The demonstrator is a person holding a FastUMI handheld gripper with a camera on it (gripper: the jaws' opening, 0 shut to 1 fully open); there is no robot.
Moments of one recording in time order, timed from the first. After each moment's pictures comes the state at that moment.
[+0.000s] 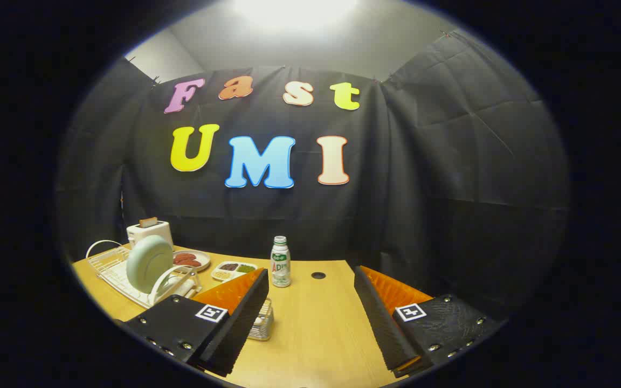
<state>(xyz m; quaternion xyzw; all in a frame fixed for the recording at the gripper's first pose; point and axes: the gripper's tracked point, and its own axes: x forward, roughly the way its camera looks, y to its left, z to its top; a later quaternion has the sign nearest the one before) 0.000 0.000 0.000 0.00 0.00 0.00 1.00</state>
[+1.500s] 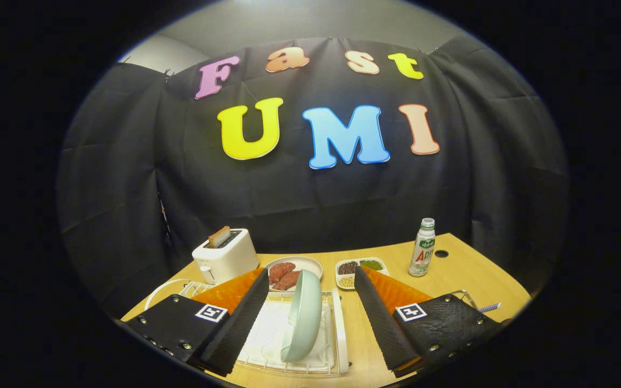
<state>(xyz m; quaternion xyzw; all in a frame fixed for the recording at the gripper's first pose) 0.120 0.334 -0.010 0.07 0.09 0.08 0.99</state>
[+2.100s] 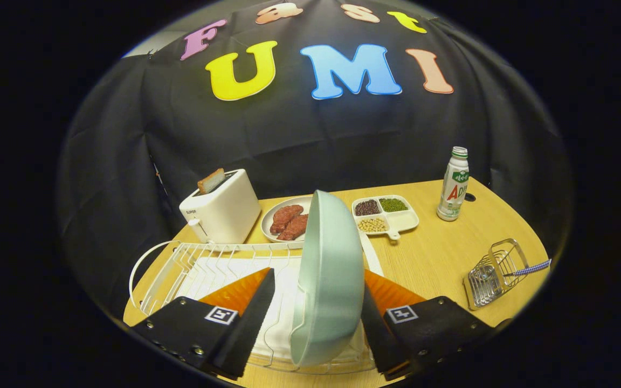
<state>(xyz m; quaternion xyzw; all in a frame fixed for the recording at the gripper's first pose) 0.146 0.372 -0.111 0.08 0.24 0.09 0.96</state>
